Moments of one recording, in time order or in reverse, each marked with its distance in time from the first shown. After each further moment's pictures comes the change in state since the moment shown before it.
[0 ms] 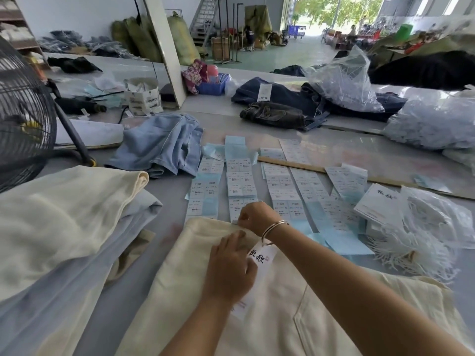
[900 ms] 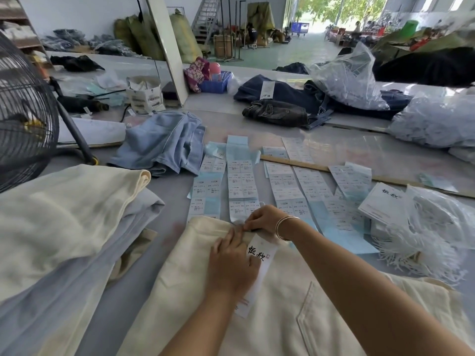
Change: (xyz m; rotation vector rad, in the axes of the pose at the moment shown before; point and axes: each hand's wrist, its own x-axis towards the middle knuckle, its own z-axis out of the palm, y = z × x) left_hand 0.012 -0.007 0.020 0.057 -0.162 -0.128; right_hand 0.000 0.026 0.005 0.541 -0.167 0.227
